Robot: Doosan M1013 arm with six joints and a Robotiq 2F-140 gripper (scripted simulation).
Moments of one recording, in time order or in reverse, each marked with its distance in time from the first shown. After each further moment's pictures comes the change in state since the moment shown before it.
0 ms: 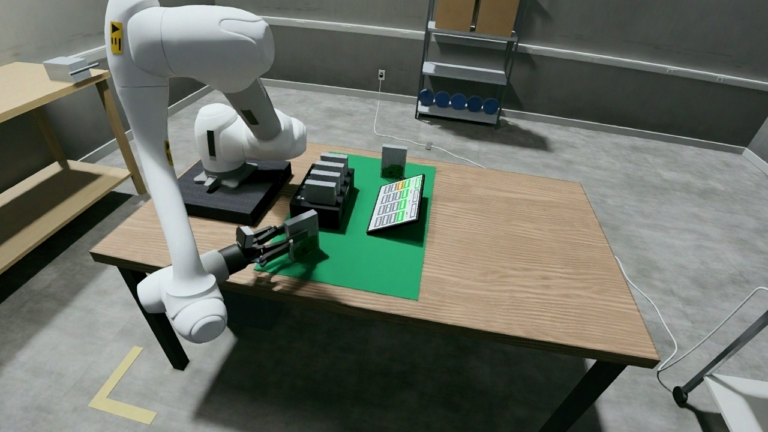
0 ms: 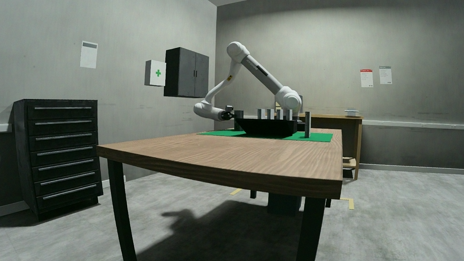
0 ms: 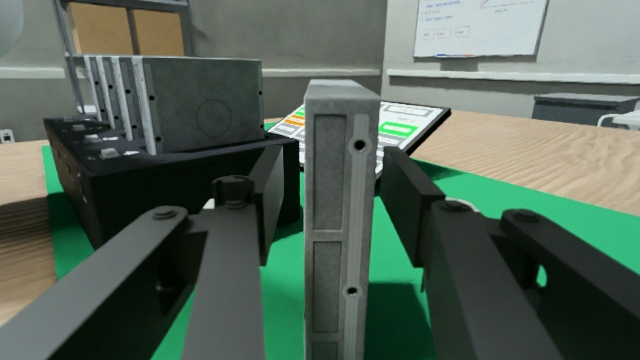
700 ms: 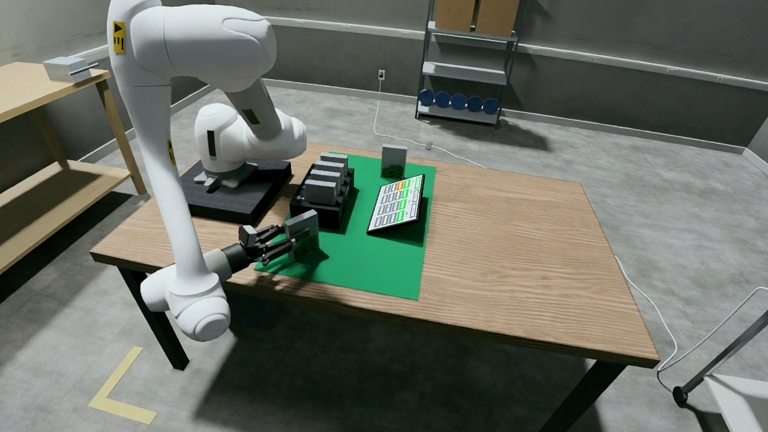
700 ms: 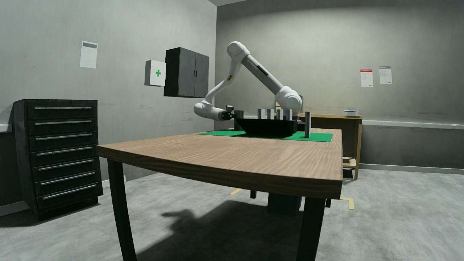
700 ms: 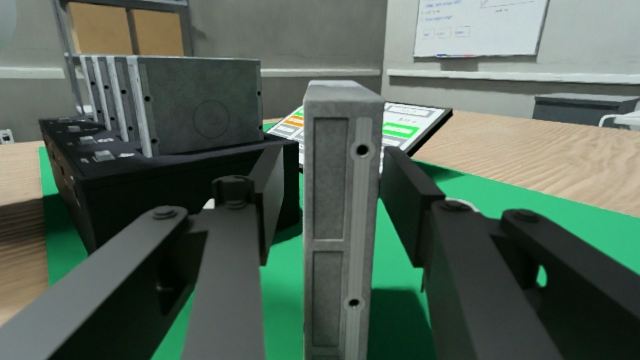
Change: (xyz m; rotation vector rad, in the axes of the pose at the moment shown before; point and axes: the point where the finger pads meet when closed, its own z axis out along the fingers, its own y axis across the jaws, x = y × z) arm 0.000 0.000 0.007 0.000 0.000 0.000
